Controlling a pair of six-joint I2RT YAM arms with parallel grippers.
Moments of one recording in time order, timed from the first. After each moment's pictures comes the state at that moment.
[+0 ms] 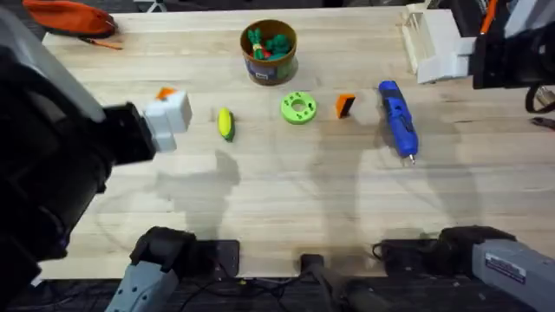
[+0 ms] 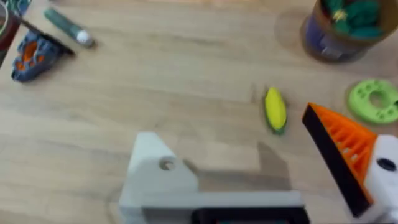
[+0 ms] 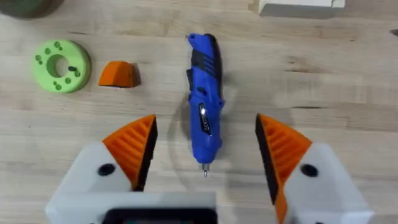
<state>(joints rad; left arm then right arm) -0.18 0.54 0.90 -0.98 -0.32 -0.19 0.00 1.15 1.19 -1.06 -0.02 0.00</state>
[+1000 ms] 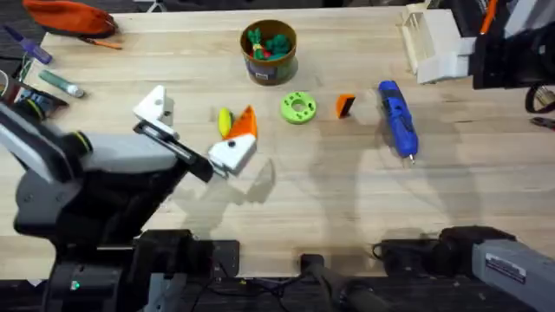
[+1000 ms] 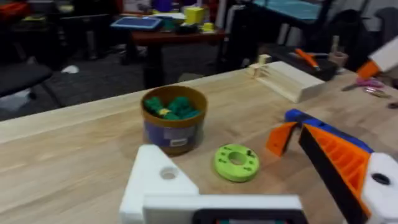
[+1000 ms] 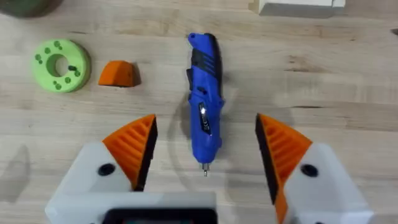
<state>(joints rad) 0.02 0.14 0.26 -0.20 0.58 -0.03 0.00 1.15 1.19 -1.06 -0.02 0.00</state>
